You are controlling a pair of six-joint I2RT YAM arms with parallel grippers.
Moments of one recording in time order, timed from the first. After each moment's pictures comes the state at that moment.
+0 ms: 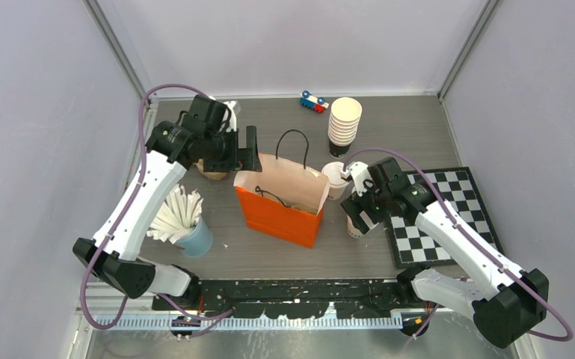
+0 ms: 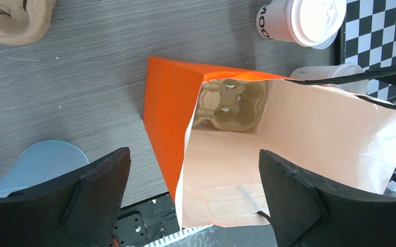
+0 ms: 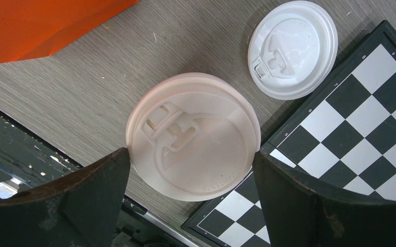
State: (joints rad) left arm -0.47 1.38 1.65 -1.18 0.13 -0.42; right arm 0.49 1.04 0.89 -0.88 -0.09 -0.24
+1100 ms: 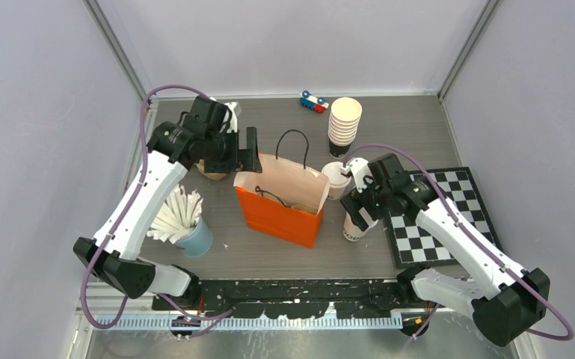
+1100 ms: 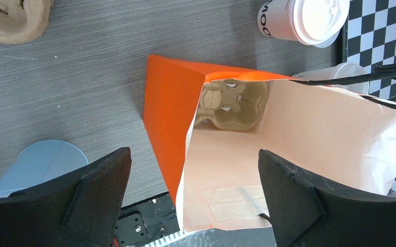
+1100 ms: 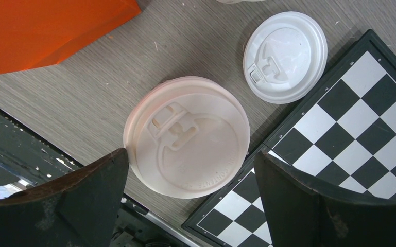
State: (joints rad) left arm -0.47 1.38 1.63 -1.17 0.13 -0.42; right arm 0.49 1.05 0.93 -0.90 -0.08 -0.23
